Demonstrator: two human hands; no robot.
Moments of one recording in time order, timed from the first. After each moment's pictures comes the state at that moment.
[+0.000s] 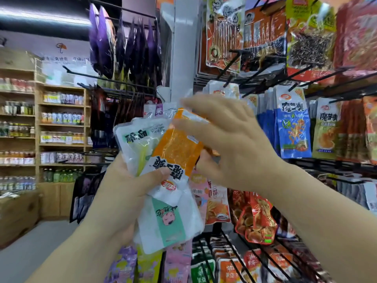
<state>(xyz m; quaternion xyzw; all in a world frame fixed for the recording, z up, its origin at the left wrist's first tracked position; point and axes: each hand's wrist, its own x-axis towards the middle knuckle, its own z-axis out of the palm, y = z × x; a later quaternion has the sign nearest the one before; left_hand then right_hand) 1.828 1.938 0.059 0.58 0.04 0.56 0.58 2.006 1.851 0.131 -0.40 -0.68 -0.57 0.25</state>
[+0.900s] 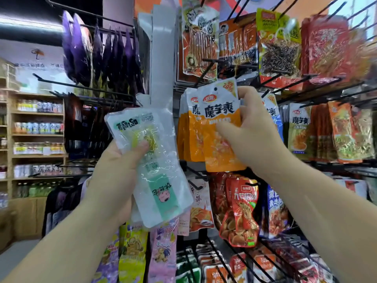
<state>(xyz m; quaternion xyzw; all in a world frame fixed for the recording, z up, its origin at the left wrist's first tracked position) 1.858 1.941 0.094 0.54 0.06 0.56 0.62 2.038 1.821 0.150 -0.51 -0.59 -0.16 0.60</state>
